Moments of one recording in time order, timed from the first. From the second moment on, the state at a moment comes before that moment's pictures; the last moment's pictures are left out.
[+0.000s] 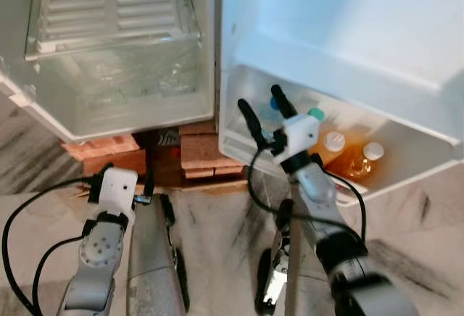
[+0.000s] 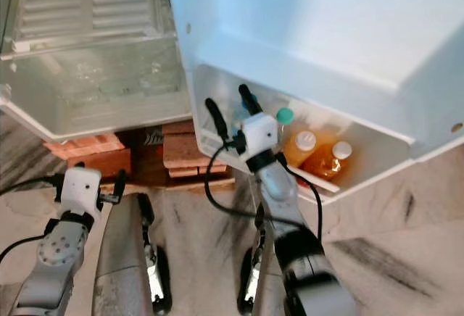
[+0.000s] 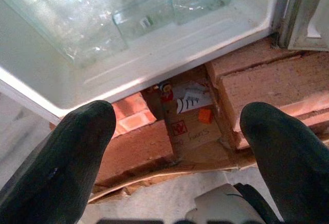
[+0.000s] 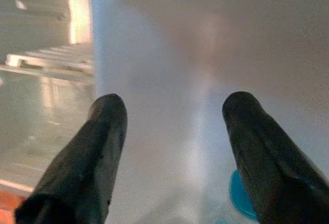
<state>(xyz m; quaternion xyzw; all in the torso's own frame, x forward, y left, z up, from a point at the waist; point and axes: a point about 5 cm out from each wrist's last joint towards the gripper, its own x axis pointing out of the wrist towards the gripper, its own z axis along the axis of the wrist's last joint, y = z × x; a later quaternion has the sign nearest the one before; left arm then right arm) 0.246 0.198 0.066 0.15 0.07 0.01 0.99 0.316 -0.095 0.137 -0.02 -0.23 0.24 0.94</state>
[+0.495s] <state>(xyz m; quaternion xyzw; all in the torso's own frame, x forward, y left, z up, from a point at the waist) 0.242 0.195 0.053 0.14 0.08 0.00 0.99 0.280 -0.116 0.118 0.02 -0.16 0.24 0.96</state>
